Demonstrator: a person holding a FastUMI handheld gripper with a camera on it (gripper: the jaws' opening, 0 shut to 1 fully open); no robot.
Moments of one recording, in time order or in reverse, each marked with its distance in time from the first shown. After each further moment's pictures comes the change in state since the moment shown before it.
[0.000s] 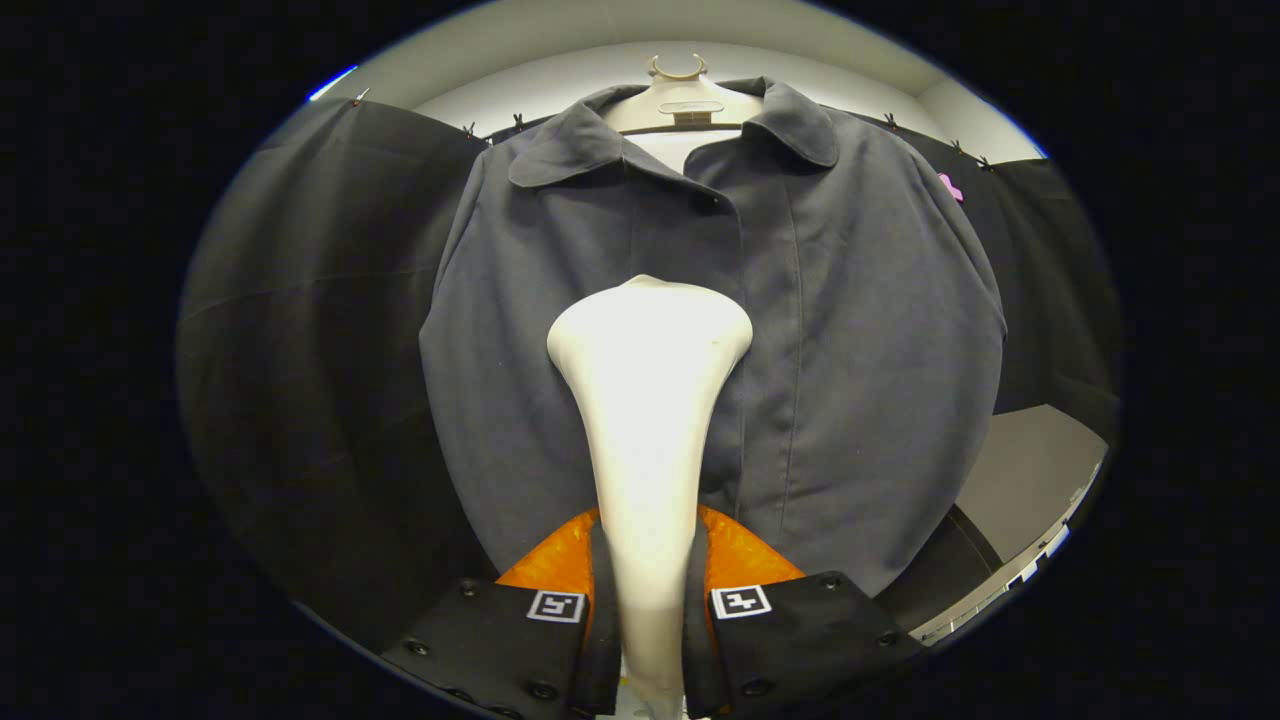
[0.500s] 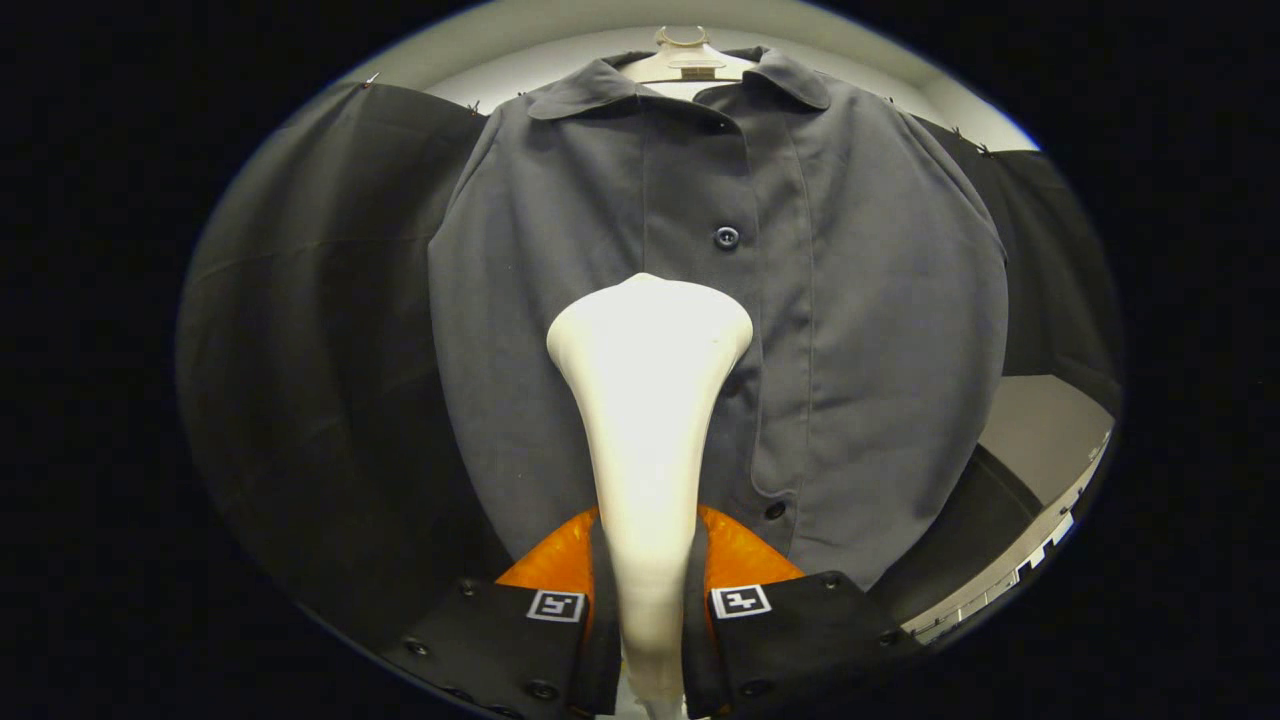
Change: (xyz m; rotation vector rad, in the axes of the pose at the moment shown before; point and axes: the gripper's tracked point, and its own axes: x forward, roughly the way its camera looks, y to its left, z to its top) arm 0.004 0.009 -0.069 -0.007 0.066 0.003
